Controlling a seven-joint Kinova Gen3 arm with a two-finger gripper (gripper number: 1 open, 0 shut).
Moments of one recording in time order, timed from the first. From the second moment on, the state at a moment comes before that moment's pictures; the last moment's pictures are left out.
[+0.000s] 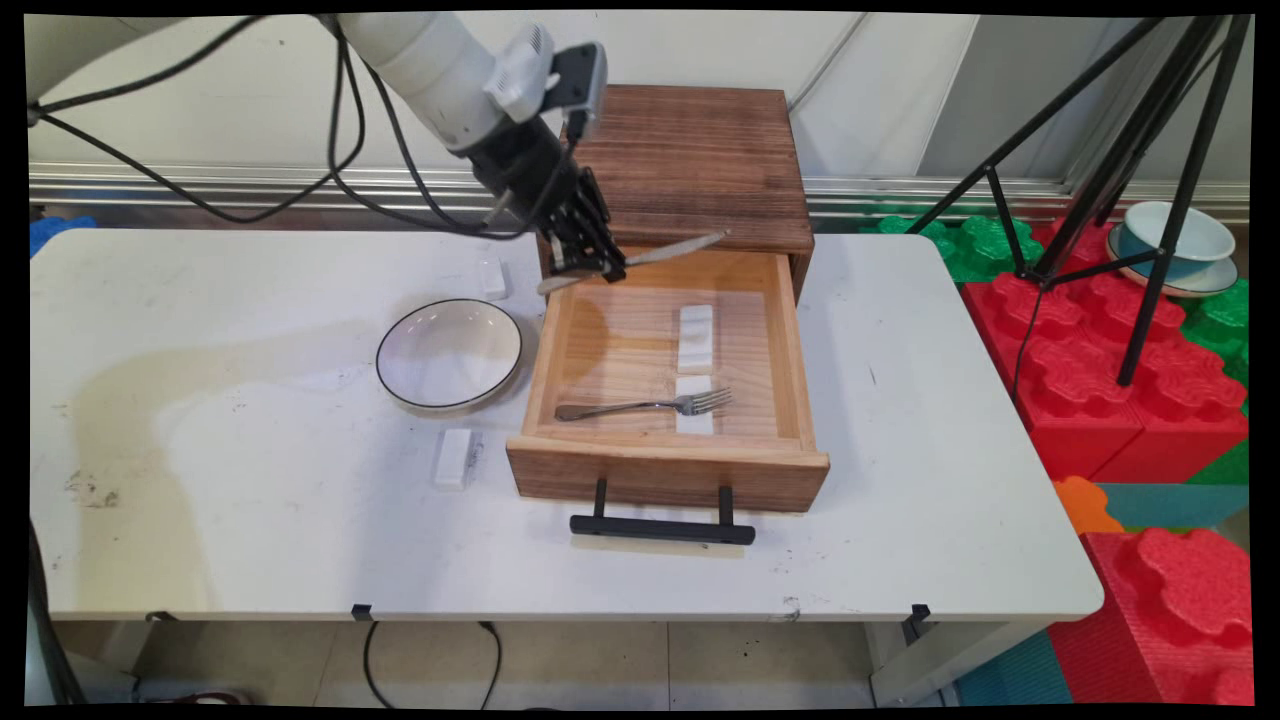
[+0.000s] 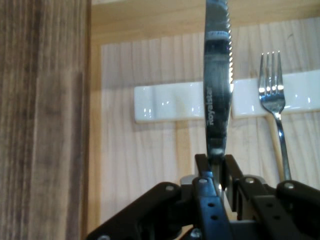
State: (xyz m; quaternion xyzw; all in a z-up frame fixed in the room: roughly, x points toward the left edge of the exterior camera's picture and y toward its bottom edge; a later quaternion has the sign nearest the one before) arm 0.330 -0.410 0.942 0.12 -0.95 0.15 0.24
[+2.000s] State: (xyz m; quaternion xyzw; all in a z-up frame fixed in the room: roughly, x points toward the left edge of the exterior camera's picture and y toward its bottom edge) arm 0.281 -0.441 0.843 0.13 -0.96 0.14 0.22
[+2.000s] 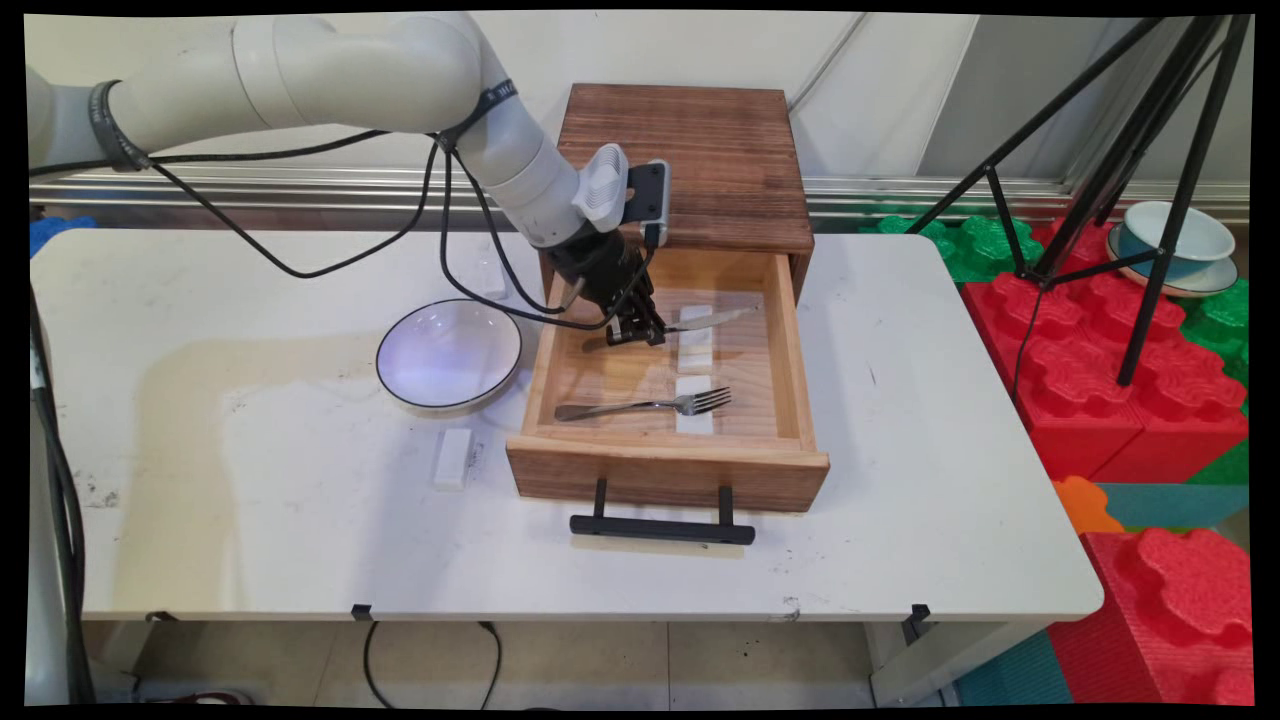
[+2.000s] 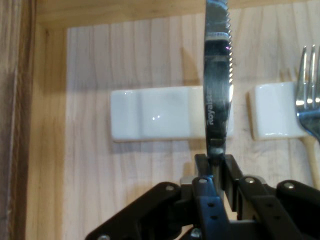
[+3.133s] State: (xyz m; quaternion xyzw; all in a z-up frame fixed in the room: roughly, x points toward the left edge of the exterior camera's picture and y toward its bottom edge) arm 0.279 -0.457 0.821 0.14 -0.95 0.14 0.22
